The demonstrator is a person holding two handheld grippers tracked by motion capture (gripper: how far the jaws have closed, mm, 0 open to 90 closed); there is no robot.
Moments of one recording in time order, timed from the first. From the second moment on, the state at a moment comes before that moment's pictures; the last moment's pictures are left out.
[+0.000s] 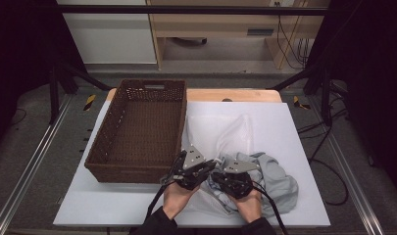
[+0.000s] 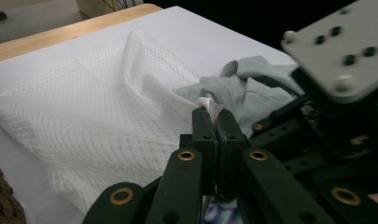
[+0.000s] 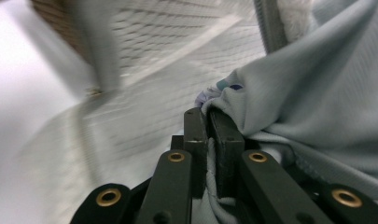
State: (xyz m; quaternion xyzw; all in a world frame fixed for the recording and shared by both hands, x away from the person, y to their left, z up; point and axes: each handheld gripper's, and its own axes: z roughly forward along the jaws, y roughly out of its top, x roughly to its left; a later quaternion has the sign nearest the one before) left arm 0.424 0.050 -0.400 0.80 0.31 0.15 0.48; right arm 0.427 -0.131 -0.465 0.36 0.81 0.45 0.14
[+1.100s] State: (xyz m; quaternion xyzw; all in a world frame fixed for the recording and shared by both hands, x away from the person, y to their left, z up) left arm 0.423 0.069 -0.437 0.82 0.32 0.16 0.45; right arm 0.445 -0.196 -0.451 0.46 0.76 0.43 0.17
